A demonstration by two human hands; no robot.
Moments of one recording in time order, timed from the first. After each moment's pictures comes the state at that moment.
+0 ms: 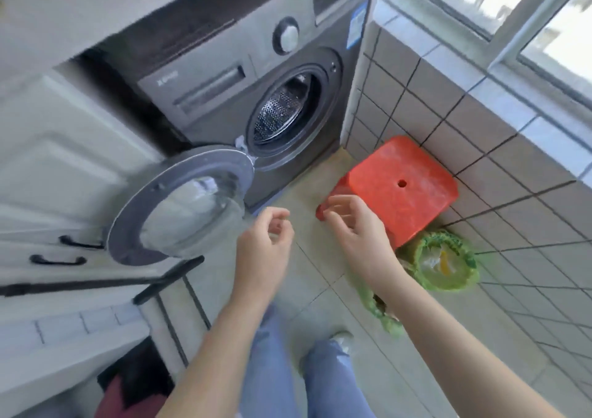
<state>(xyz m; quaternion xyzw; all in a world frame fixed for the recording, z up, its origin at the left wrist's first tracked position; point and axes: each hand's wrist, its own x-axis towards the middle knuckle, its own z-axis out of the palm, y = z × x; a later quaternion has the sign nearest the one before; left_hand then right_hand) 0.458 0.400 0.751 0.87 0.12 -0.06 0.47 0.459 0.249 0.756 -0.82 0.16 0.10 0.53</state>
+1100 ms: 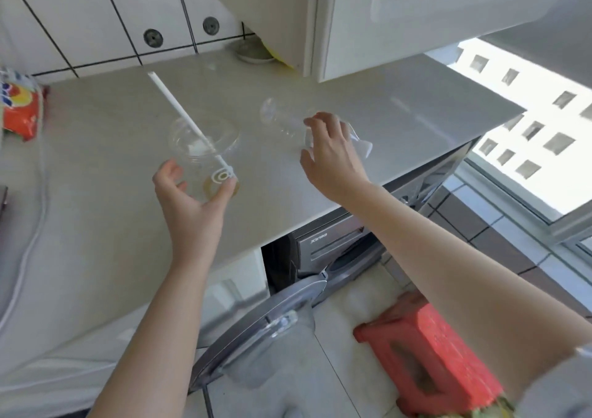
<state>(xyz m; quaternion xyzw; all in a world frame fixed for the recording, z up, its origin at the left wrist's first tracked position) 0.707 0.715 0.898 0.75 0.20 0.27 0.58 0.793 0.519 0.936 -0.95 -0.17 -0.15 0.20</state>
